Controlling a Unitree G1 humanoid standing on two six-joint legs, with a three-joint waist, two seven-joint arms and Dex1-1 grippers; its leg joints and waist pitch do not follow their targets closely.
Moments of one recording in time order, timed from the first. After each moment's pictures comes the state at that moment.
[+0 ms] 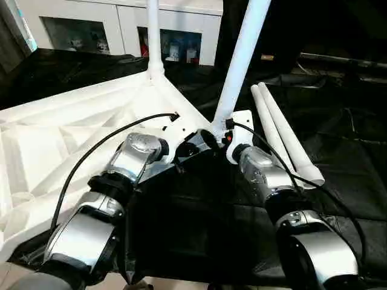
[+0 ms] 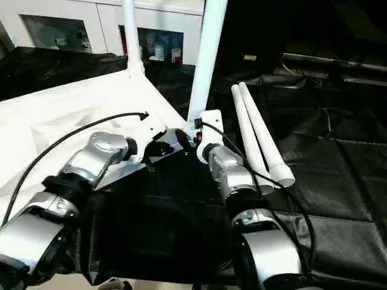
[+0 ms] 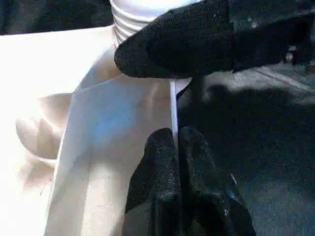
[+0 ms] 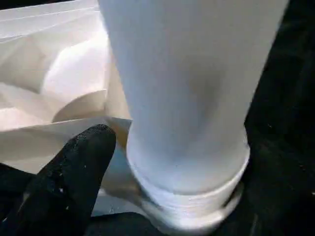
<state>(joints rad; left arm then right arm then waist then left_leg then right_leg) -0.80 0.23 -0.24 0.80 0.11 0.21 -0.85 -0.74 -0.03 -0.04 0.90 0.11 0.09 0.37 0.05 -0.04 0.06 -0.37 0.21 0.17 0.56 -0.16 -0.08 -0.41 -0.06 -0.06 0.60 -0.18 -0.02</state>
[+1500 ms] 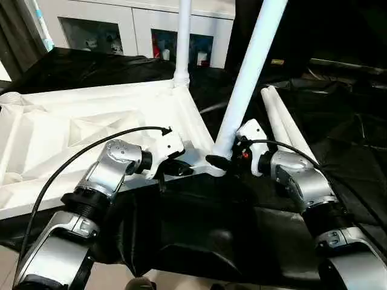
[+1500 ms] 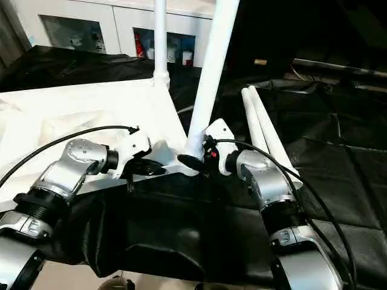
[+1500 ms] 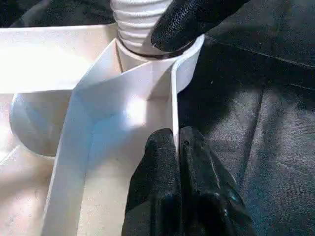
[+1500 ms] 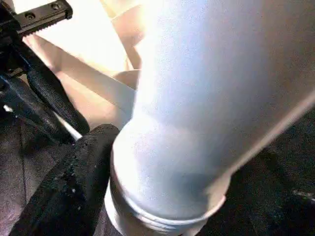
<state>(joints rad) -0.66 0.34 -0.27 0.59 0.07 0.18 -1.14 -0.59 -0.26 0.14 0.59 0.11 0.19 0.85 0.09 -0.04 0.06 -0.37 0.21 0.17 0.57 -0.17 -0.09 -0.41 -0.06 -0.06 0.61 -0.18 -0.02</state>
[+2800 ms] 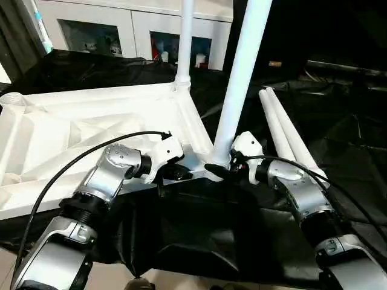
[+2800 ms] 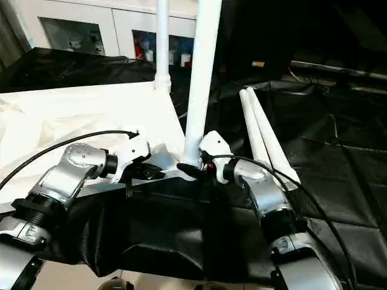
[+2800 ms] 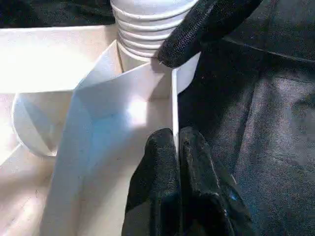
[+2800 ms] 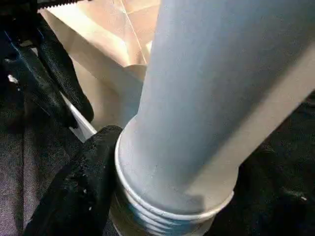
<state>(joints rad) -0.62 0.36 -0.28 0.55 0.08 0.18 -1.13 -0.53 -0.25 0.18 0.69 0.05 -0.10 0.85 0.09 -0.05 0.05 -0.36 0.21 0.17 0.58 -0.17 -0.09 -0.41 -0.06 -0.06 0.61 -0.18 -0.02</state>
